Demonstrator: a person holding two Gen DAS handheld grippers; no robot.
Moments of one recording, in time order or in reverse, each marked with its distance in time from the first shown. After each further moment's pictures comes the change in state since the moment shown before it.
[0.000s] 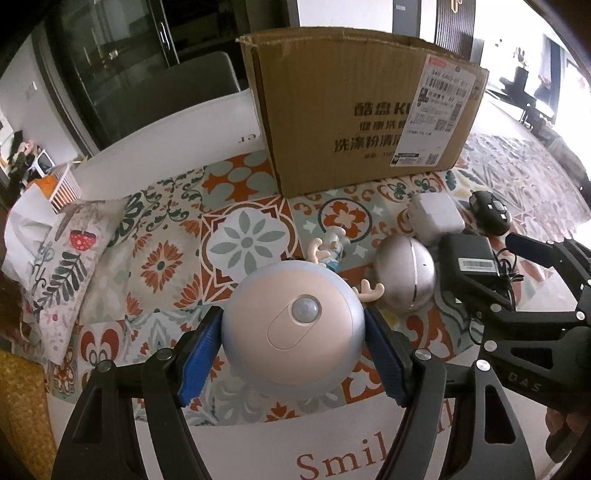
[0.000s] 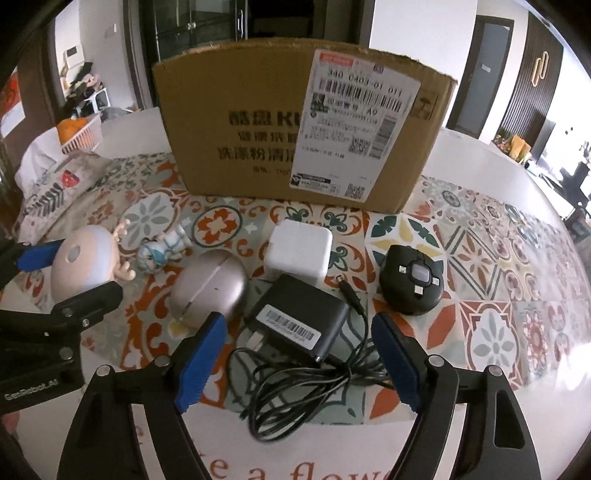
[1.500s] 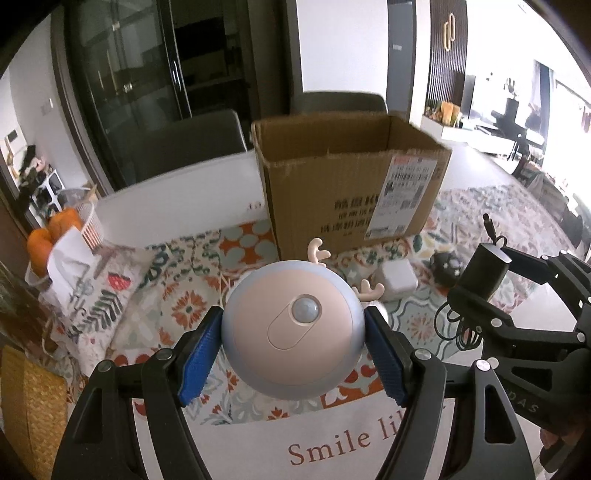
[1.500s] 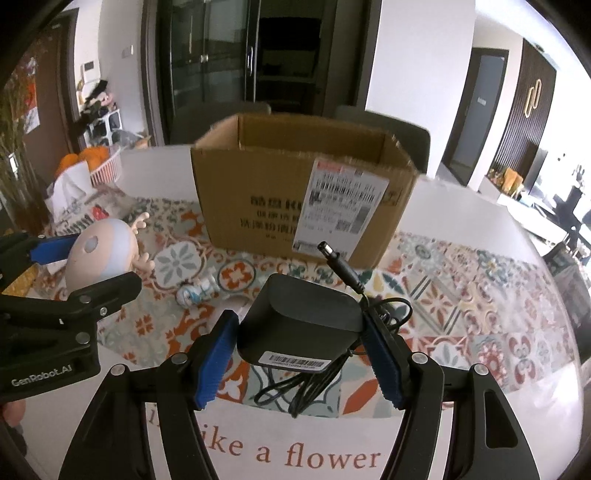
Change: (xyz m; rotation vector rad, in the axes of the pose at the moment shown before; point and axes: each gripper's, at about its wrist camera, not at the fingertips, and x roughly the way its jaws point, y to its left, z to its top) left arm -0.091 -0.002 0.018 -0.026 -0.189 -0.014; right arm -0.087 0.001 0.019 -0.036 -0.155 -0.013
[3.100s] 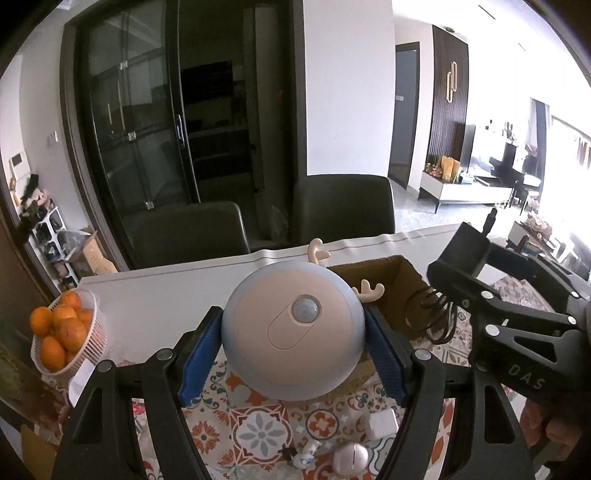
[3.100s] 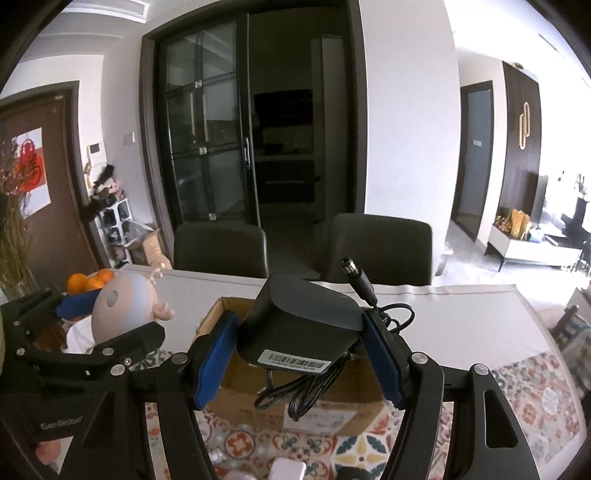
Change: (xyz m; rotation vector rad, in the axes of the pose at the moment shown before) left arm -0.017 0.009 0.163 -0.045 -0.183 -0.012; right arm -0.014 -0.051 0.173 0.080 -0.288 0.093
